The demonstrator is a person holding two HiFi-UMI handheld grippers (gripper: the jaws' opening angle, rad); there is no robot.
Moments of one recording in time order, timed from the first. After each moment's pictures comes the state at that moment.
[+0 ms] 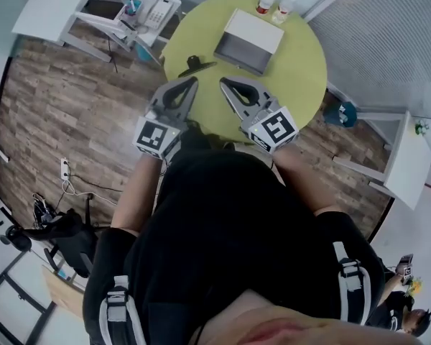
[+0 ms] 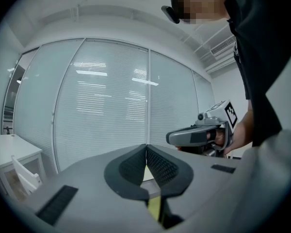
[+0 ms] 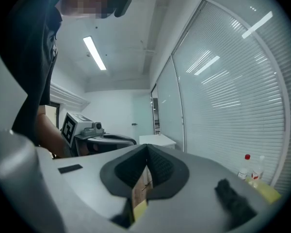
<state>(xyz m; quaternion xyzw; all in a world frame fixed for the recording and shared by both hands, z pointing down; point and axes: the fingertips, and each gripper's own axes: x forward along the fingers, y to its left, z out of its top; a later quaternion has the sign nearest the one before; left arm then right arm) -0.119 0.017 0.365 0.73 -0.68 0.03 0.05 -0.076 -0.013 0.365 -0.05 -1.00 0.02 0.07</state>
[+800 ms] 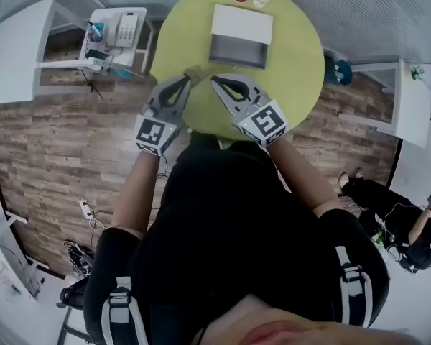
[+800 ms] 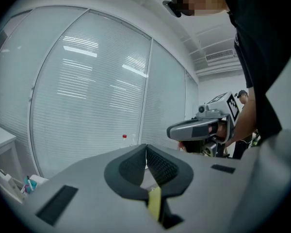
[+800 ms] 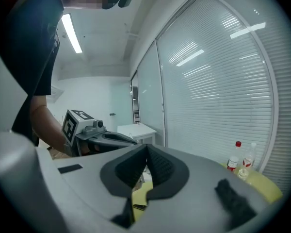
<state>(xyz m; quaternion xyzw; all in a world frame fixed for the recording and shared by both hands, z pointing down) -0.230 -0.048 0.451 0.82 -0.57 0.04 0.11 -0.184 -0.063 0.436 0.08 -0.99 0.04 0.14</state>
